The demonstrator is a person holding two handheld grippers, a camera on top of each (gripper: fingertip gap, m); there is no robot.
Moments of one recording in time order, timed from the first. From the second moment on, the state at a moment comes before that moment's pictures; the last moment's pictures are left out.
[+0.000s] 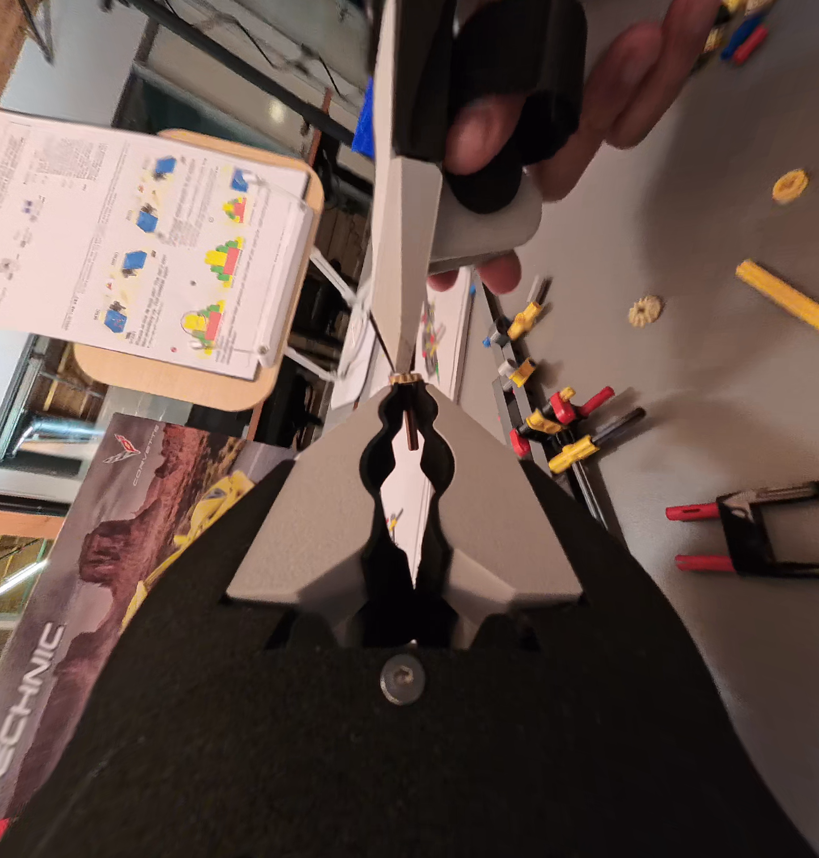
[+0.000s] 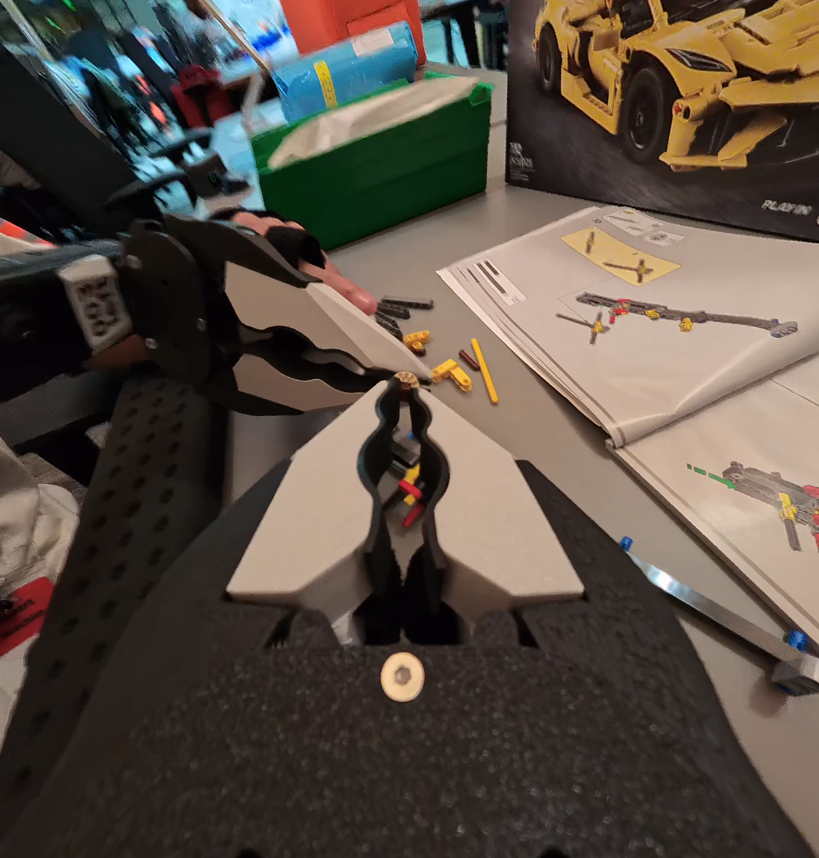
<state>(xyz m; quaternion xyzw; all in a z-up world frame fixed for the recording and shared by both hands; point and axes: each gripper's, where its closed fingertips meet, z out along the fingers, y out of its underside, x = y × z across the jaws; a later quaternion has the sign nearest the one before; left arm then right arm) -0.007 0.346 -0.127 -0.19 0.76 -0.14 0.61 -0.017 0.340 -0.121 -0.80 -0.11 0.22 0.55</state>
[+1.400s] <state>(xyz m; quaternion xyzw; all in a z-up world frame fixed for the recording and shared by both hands) -0.043 0.271 -0.081 -0.07 0.72 -0.30 0.62 -0.071 0.287 -0.088 -0.66 -0.20 0.56 0.45</state>
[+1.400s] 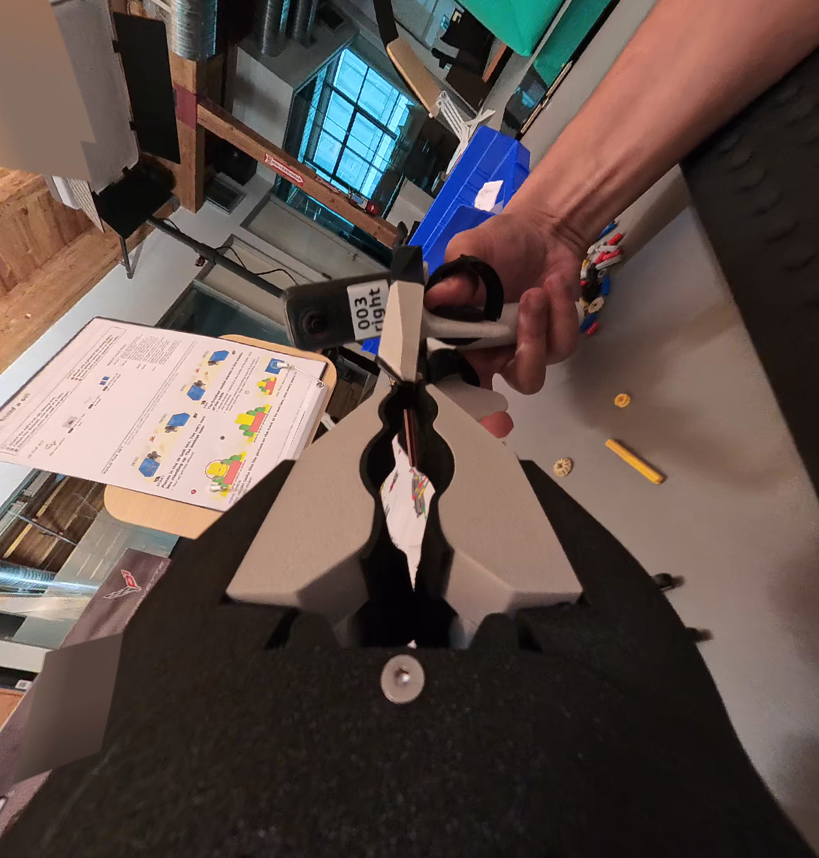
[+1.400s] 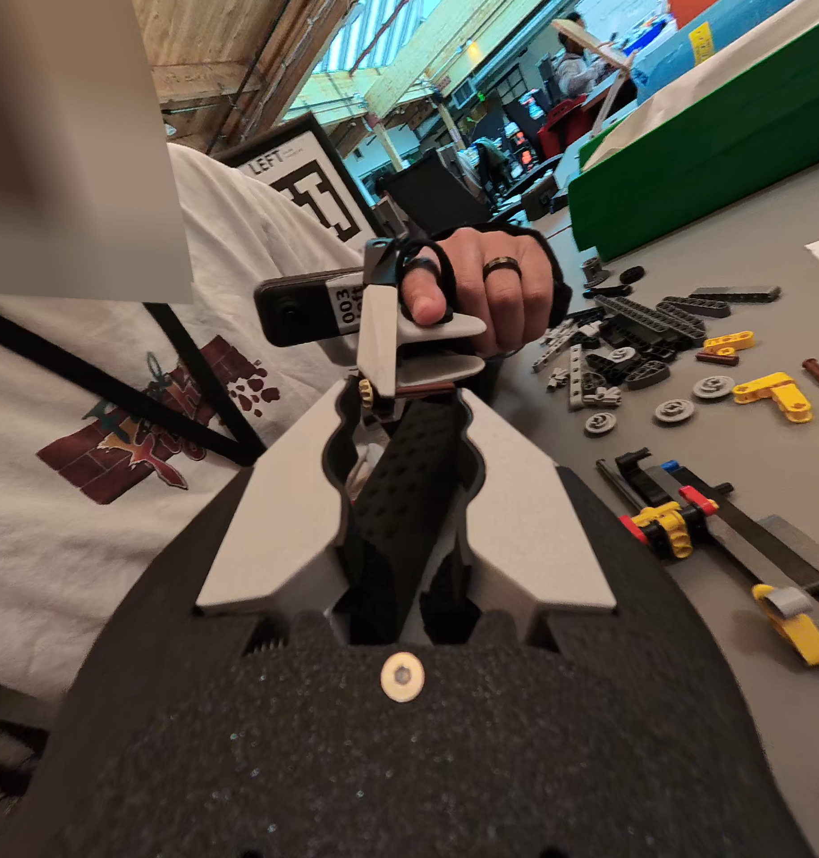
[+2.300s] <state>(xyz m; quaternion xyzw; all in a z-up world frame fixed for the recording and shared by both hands) -0.001 0.344 -0.117 -0.19 0.73 -0.13 0.64 -0.012 0.339 -0.113 -0.79 -0.13 0.20 0.56</state>
